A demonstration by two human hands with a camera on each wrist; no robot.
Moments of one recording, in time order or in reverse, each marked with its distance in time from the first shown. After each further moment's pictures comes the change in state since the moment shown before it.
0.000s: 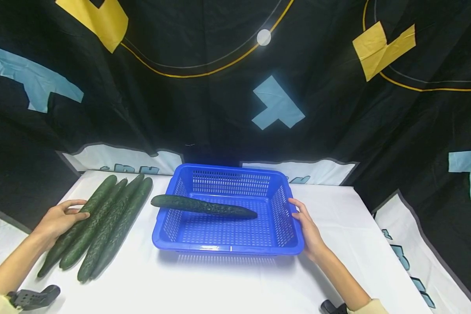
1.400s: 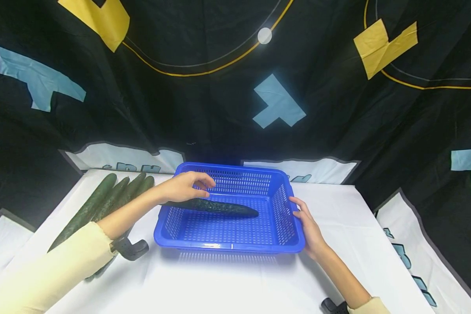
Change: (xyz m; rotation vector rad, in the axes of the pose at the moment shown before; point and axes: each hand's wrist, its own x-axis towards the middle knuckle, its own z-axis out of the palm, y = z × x) left_hand 0.003 0.264 0.124 0.106 -0.463 0.639; right_hand 0.001 0.000 0.000 -0.024 0.008 0.008
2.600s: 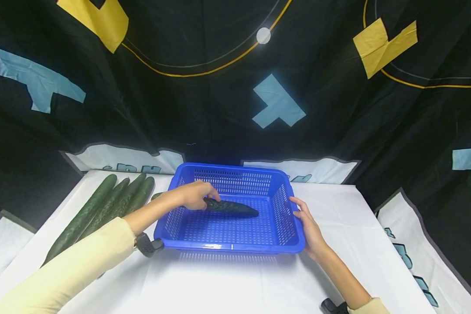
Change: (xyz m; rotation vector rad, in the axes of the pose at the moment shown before) left_hand 0.024 0.003 0.020 0.374 -0.203 -0.028; right_hand 0.000 0.000 -0.002 -0.036 -0.001 -0.006
